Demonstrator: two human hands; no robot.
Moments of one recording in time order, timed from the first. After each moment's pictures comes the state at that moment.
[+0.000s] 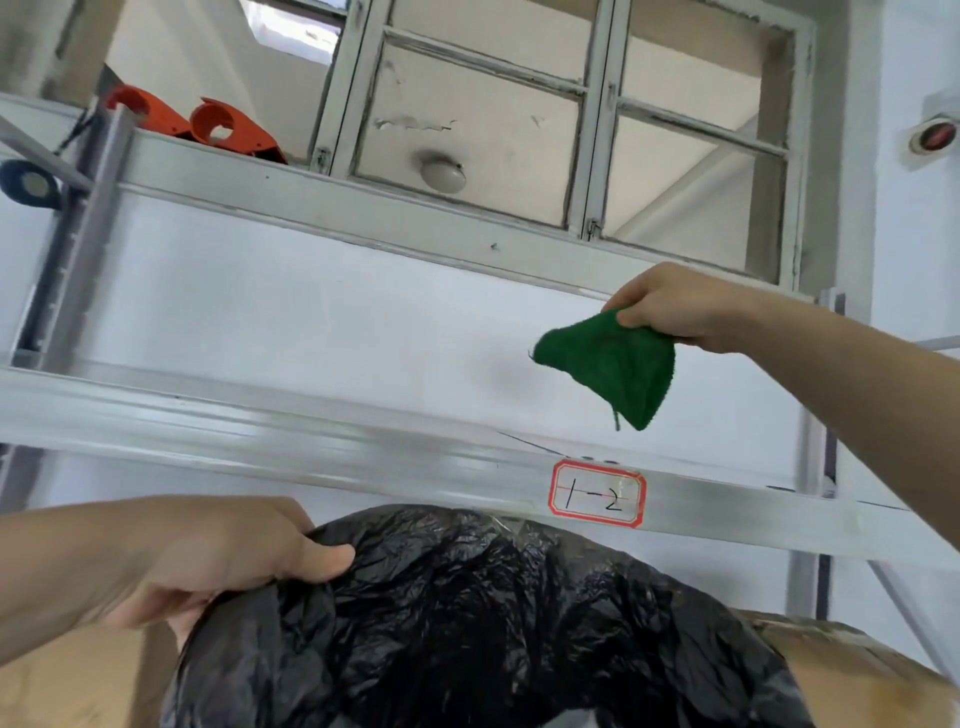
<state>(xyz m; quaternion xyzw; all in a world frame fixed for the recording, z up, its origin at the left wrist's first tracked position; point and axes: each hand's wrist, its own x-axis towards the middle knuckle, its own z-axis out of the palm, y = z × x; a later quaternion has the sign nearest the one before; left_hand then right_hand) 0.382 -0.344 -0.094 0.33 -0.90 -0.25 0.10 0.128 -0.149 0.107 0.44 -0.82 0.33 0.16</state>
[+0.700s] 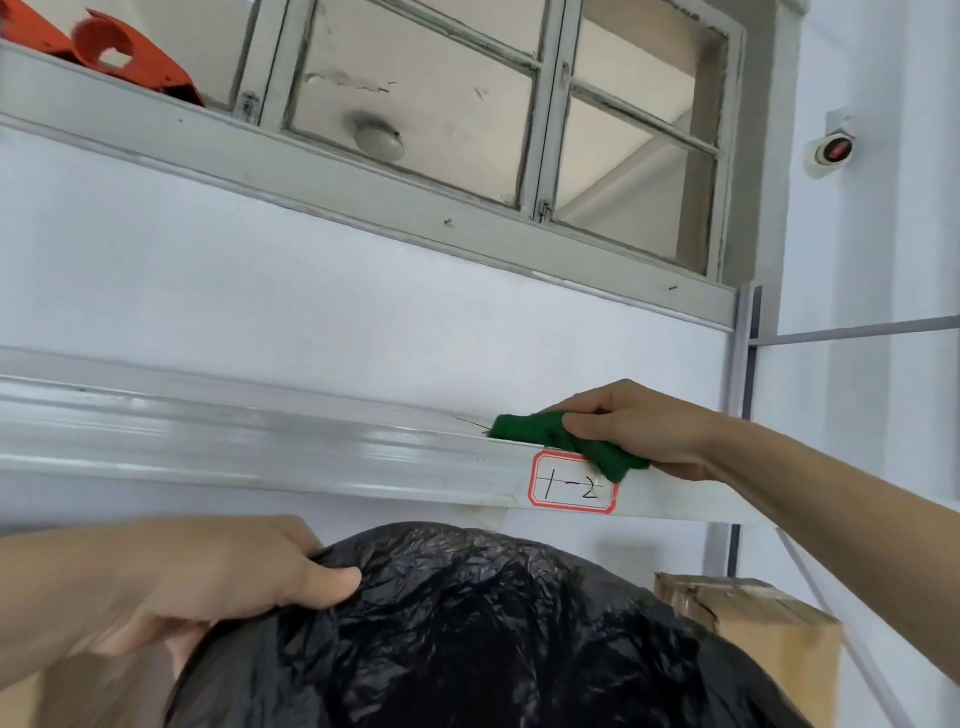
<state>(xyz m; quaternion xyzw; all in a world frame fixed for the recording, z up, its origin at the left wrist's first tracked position) 0.357 -0.369 -0.100 0.17 -0.87 -0.46 0.08 0.135 -0.142 0.004 0.47 -0.80 0.36 -0.04</state>
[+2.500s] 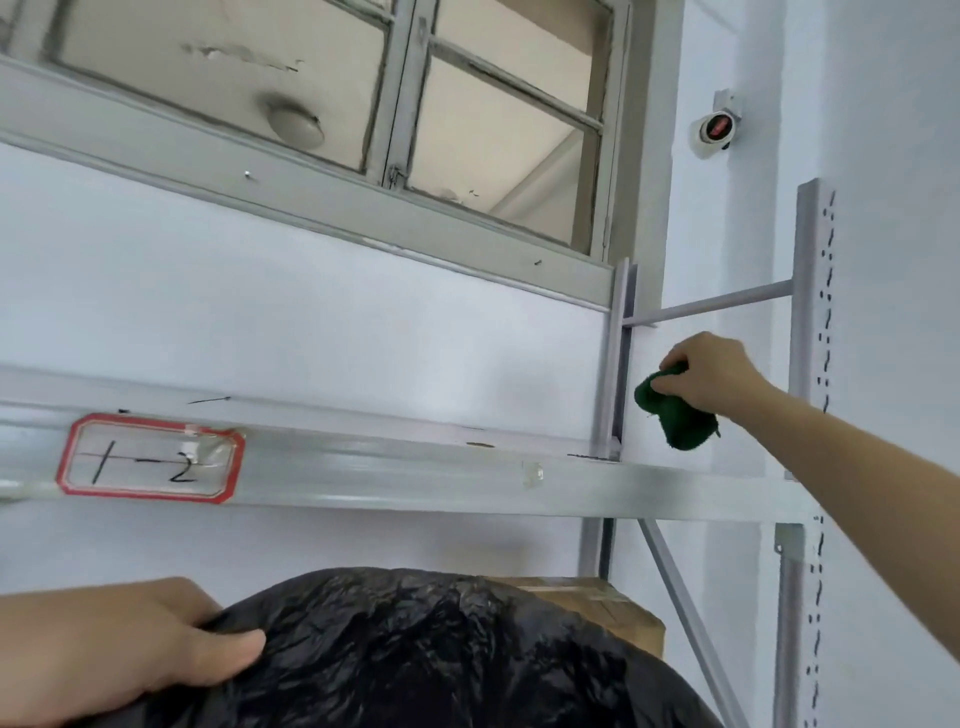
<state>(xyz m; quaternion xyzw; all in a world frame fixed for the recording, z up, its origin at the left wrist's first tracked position) 0.178 -0.217 -0.133 0.22 -0.89 -0.38 0.07 -0.130 0.115 0.057 0.20 -0.89 0.22 0.34</state>
